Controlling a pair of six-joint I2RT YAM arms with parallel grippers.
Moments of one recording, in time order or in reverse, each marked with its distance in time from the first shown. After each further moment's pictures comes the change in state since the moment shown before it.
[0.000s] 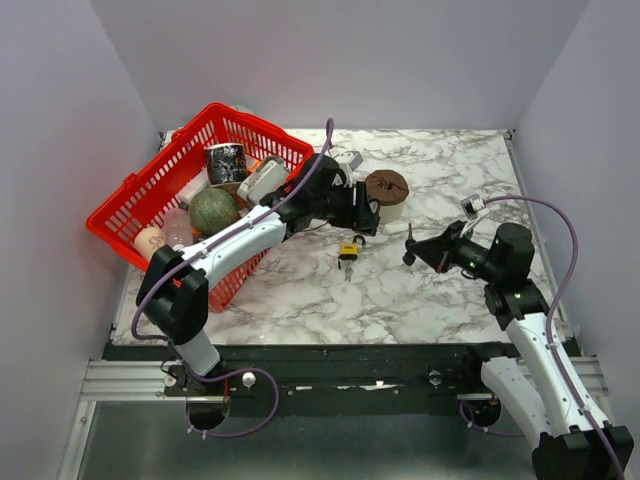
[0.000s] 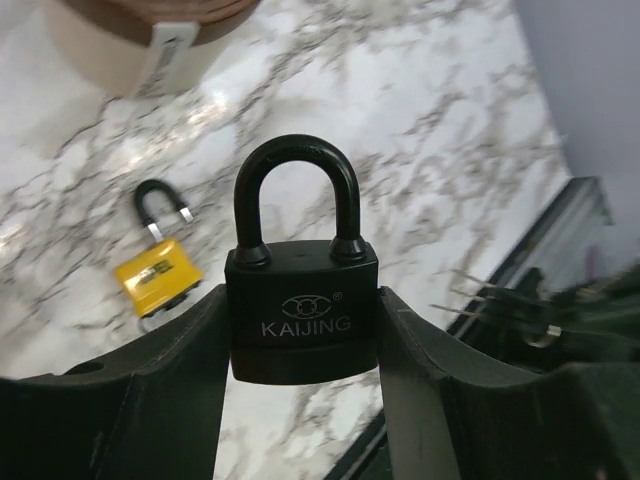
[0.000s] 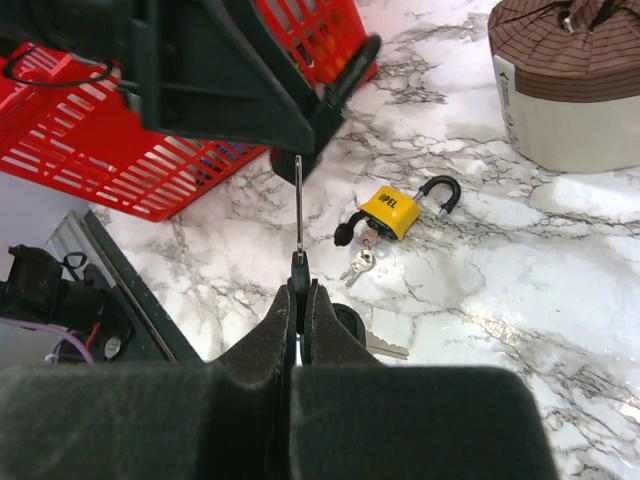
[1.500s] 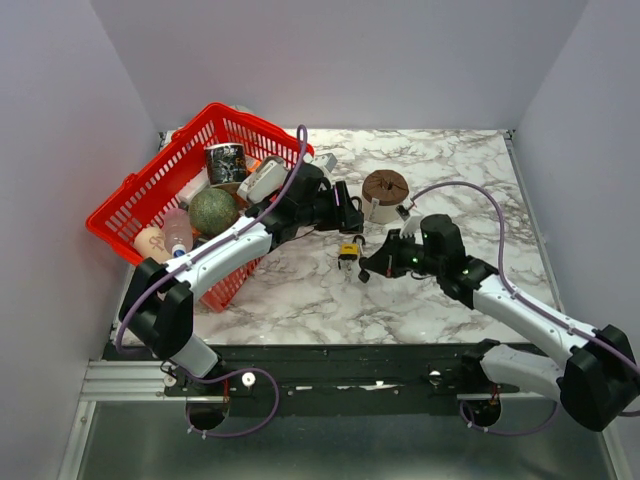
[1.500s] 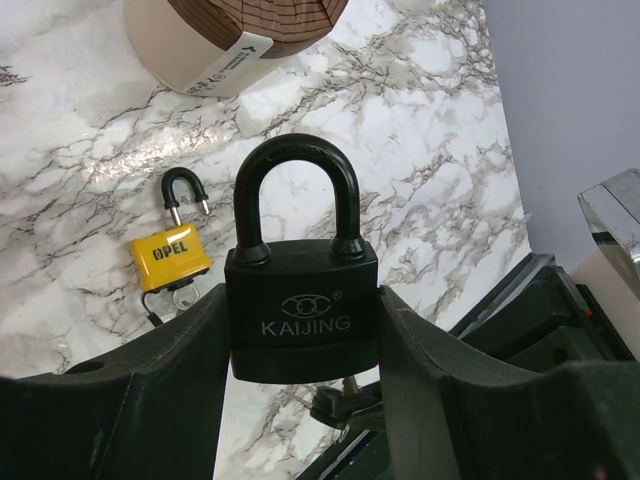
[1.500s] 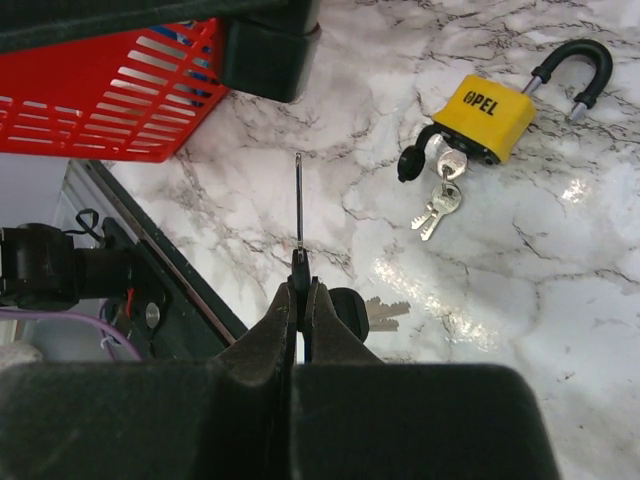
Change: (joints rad) left arm 0.028 -0.125 -0.146 0.093 -0.100 -0.190; right arm 0.459 0.370 0.083 0.037 0.336 0.202
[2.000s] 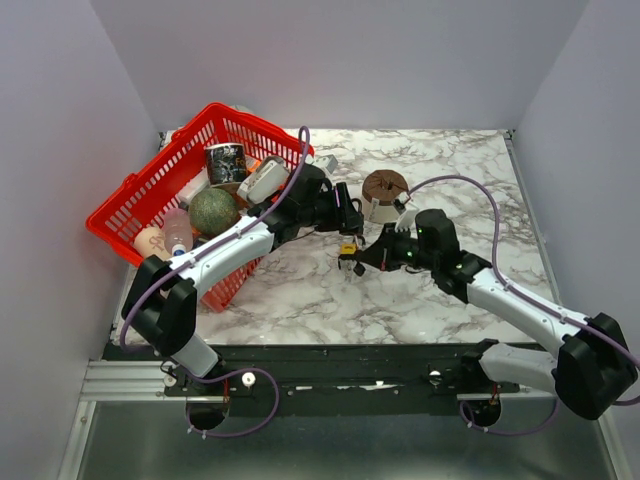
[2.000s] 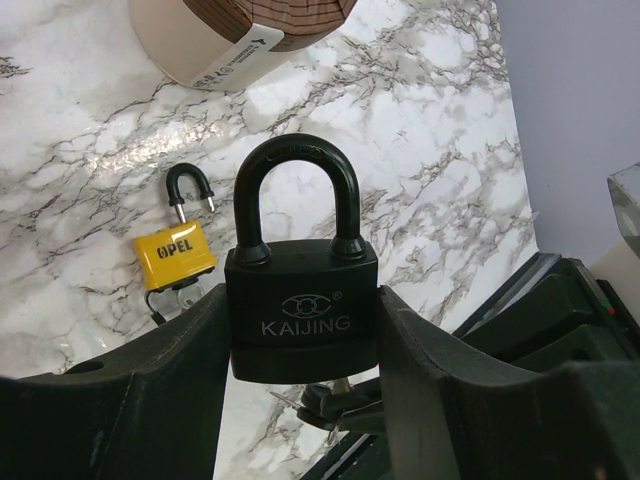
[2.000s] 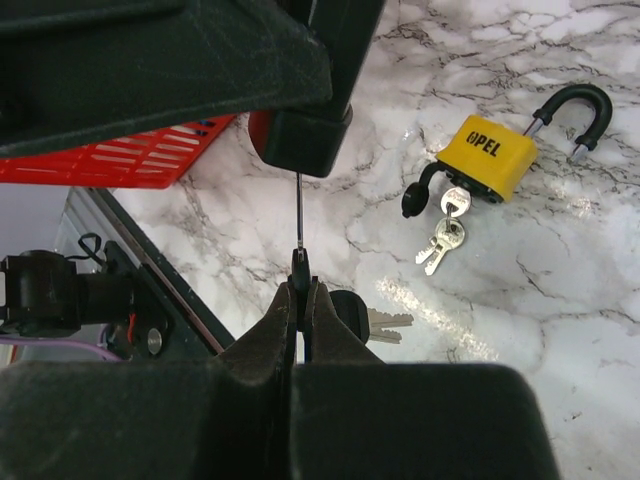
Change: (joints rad) left arm 0.000 0.018 -0.001 0.000 0.001 0.000; right arm 0.022 0.071 0.037 0.064 0.039 0.018
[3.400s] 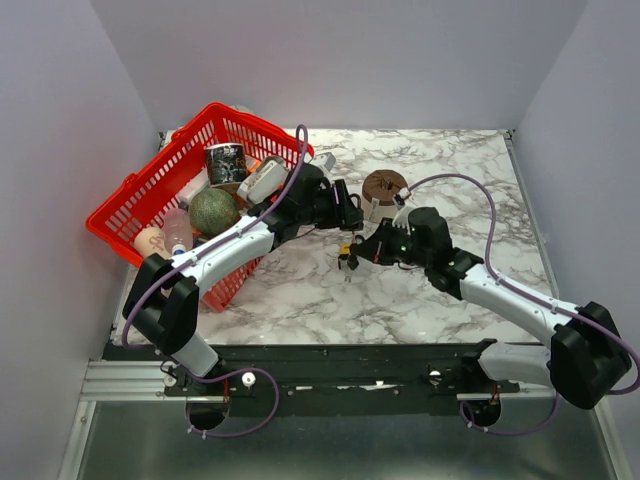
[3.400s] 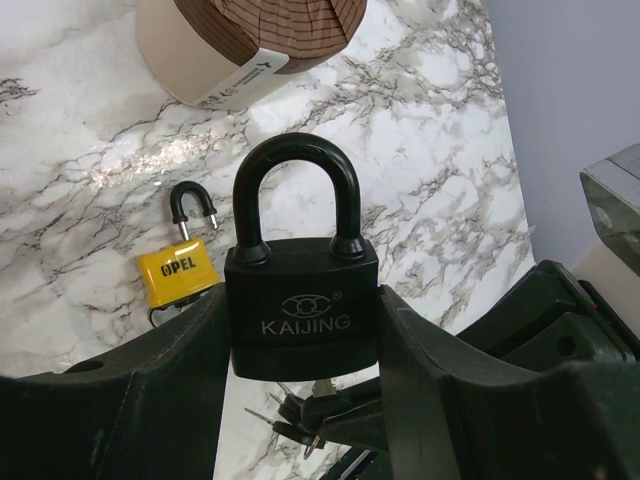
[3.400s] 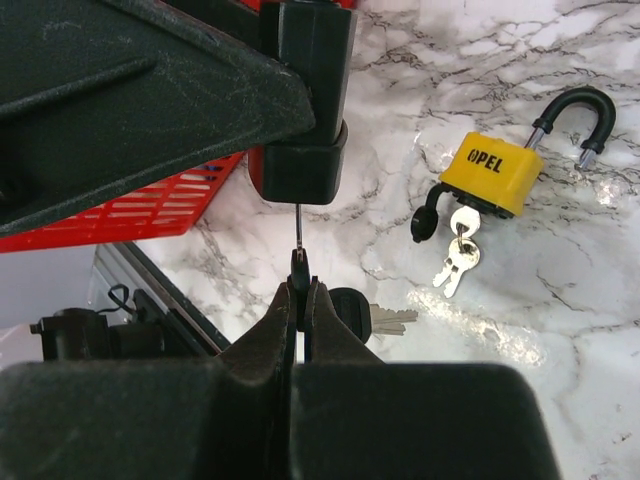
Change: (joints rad) left arm 0.008 0.011 -0.013 0.050 -0.003 -0.009; right arm 0.017 0.063 0.028 0.050 0.102 0.142
